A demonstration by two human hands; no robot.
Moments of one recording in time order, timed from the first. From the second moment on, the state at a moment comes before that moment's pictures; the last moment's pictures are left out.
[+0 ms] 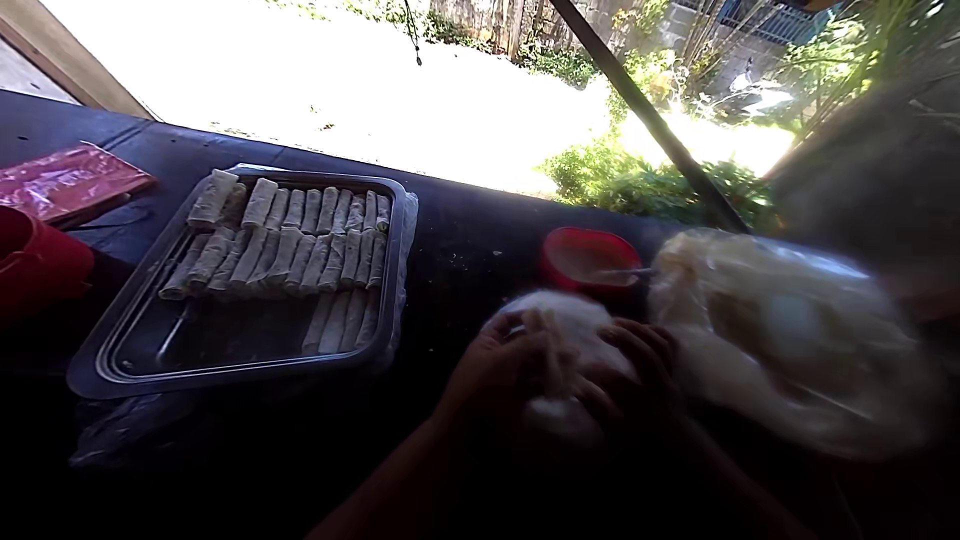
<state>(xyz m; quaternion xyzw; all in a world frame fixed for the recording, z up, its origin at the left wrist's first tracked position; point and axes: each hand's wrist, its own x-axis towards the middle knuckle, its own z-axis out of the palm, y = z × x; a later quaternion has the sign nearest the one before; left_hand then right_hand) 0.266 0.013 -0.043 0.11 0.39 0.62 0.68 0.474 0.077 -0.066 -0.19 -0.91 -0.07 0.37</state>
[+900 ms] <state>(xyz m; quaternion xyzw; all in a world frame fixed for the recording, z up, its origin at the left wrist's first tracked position) 0.298 -0.003 -0.074 0.14 0.34 0.75 0.55 0.446 0.027 -0.099 -0.30 -0.80 0.14 0.50</state>
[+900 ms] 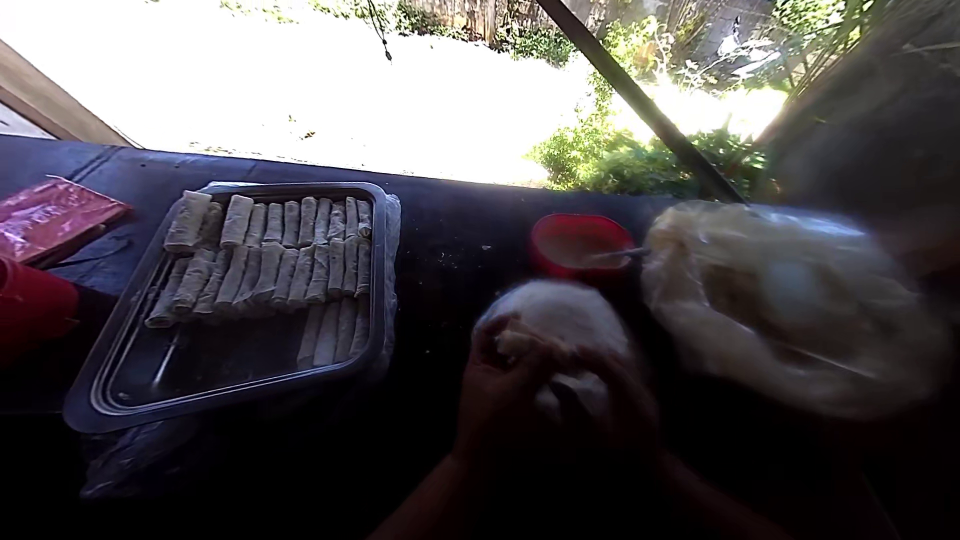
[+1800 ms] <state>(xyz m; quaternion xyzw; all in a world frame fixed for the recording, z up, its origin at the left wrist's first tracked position) 0.253 -0.011 -0.093 0.65 0.36 0.61 0.25 0.473 0.049 -0.081 -0.20 -0.82 0.28 0.46</state>
